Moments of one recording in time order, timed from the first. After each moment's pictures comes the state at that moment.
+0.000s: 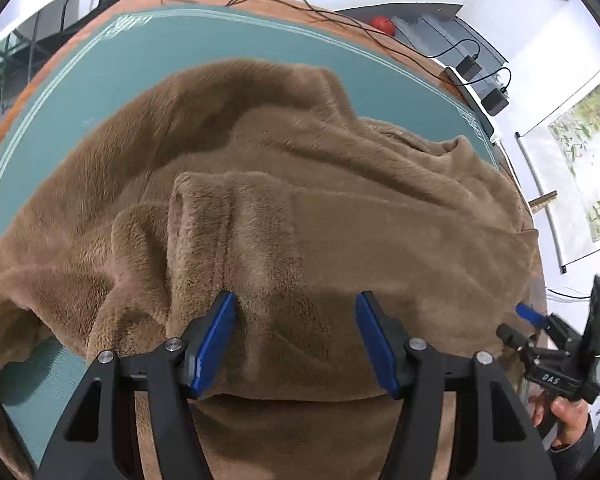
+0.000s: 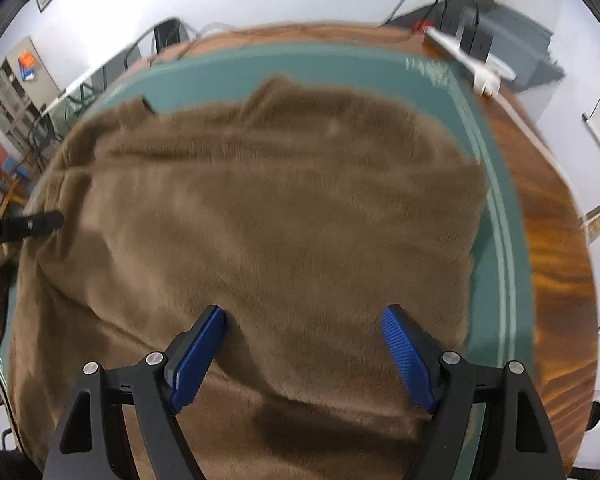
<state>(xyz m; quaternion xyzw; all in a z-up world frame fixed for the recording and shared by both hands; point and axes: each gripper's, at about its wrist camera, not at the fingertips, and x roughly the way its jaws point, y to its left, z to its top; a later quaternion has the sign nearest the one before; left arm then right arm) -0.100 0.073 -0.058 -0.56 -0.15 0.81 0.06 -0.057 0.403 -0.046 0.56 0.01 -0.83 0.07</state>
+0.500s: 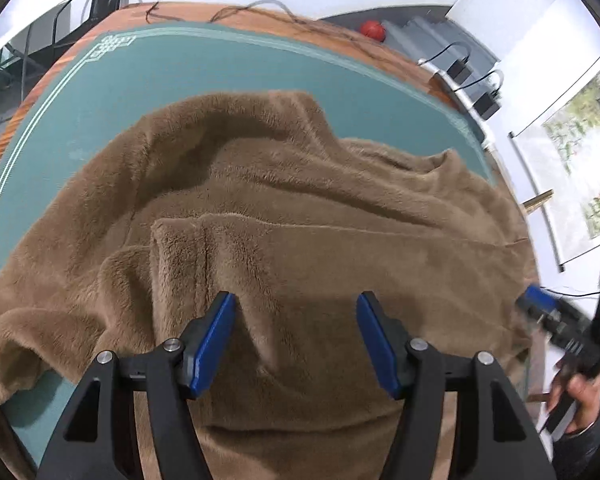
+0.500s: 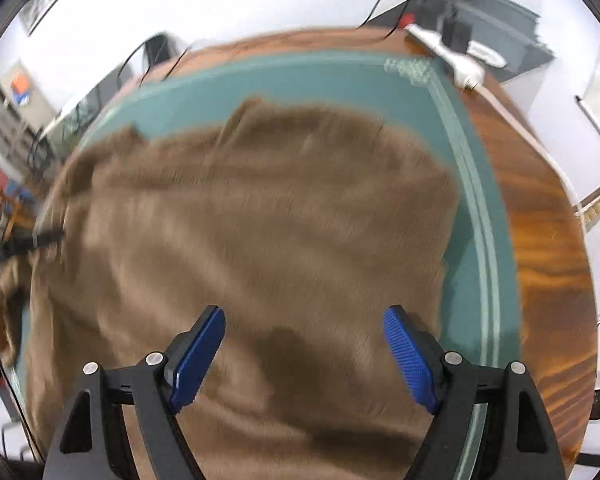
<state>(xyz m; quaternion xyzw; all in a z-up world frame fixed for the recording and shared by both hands) -0.126 0.085 -0.060 -0.56 -0.13 0.82 0.06 -0.085 0.425 -0.016 0.53 -0.03 -0.84 0.05</state>
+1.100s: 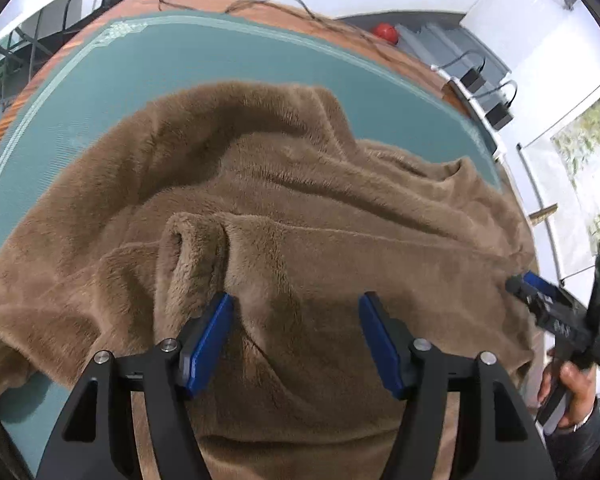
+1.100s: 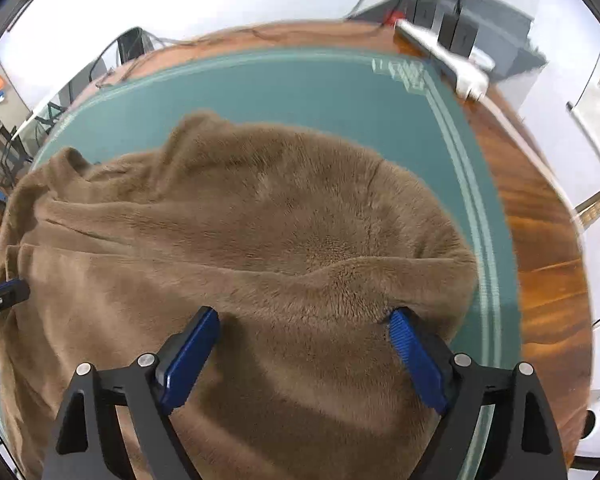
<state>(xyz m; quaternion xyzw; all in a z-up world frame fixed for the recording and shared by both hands) -0.124 0.068 -0.057 -0.54 -0.16 0.82 0.06 -0.118 0.413 -0.029 0.53 0.00 -0.85 0.03</state>
